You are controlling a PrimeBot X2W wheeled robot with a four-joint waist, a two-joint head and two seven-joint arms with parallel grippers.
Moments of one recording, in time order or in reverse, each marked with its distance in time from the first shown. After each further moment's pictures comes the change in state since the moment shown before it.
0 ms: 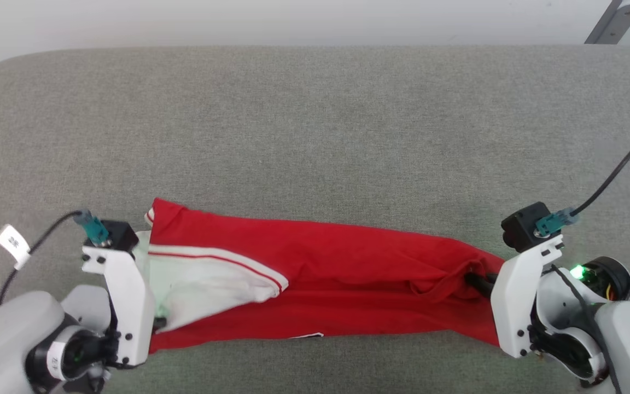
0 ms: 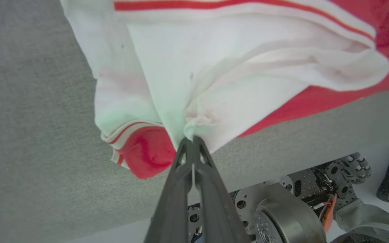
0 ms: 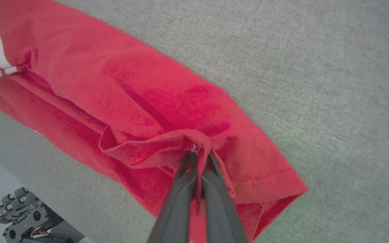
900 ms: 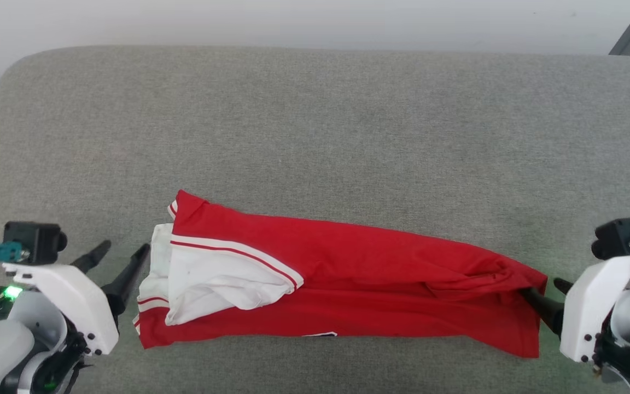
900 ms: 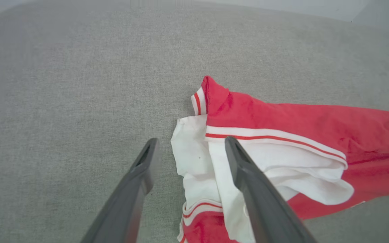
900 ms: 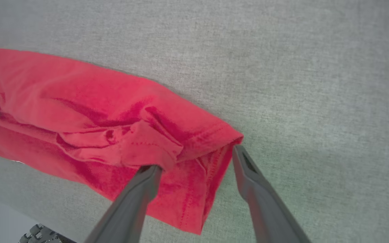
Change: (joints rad) left arm 0.186 0.008 0.164 0.080 0.079 -0.118 -0.673; right arm 0.138 0.085 -0.323 -0.073 -0.023 0.000 0.075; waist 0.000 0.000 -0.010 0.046
